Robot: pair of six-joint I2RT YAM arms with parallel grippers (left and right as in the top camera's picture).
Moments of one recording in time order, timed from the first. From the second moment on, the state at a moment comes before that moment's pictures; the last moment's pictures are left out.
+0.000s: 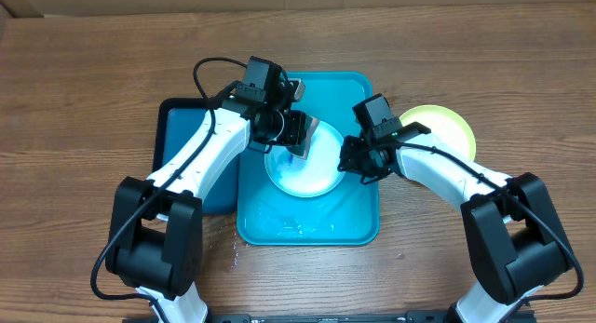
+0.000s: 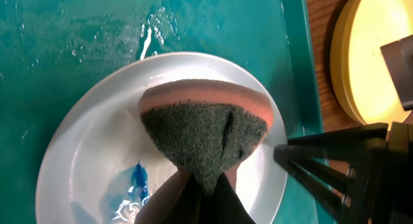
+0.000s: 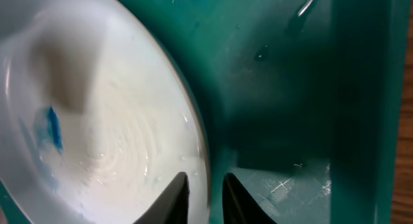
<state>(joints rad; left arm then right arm) -0.34 1.87 1.34 -0.63 0.39 -0.21 0.44 1.83 1.09 -0.49 -0.23 0.65</state>
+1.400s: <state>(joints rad) -0.40 1.87 1.34 -0.75 0.11 -0.28 0.44 1.83 1.09 -0.49 -0.23 0.65</state>
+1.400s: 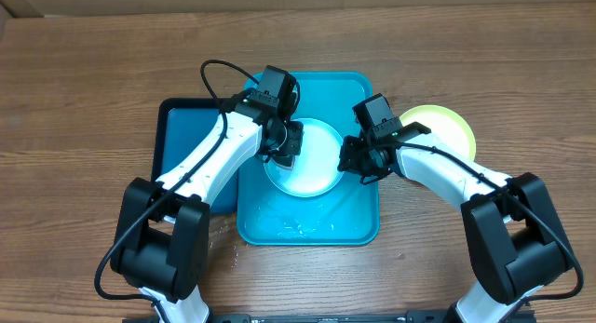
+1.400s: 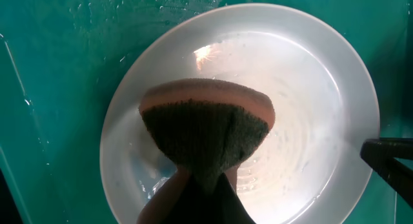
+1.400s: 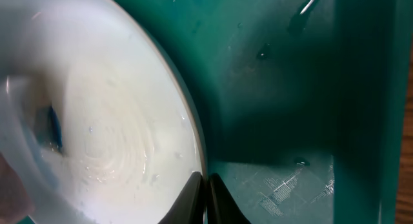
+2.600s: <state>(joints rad) -0.27 2.06 1.53 -0.84 0.62 -0.22 0.44 1.83 1.09 -0.48 -0.25 0.65</state>
